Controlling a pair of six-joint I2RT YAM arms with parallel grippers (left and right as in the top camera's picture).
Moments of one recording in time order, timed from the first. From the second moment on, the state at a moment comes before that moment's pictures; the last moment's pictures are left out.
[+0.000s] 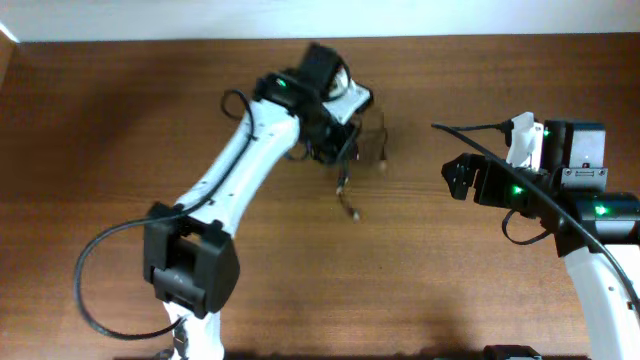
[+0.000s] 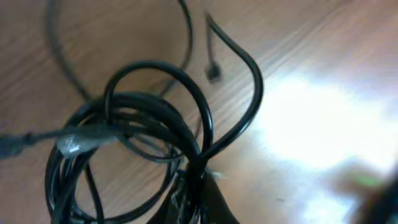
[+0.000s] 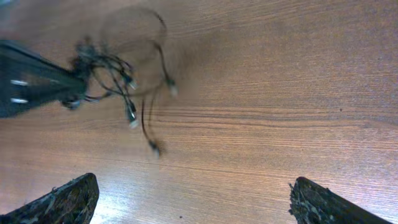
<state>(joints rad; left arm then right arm) -0.44 2.02 1.88 -1.07 0.38 0.15 -0.02 1.18 1.18 -0.93 -0.35 0.20</state>
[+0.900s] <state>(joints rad) -0.26 2.02 1.93 -0.78 1.27 -0.39 0.10 1.48 1.18 -0.58 -0.73 0.41</state>
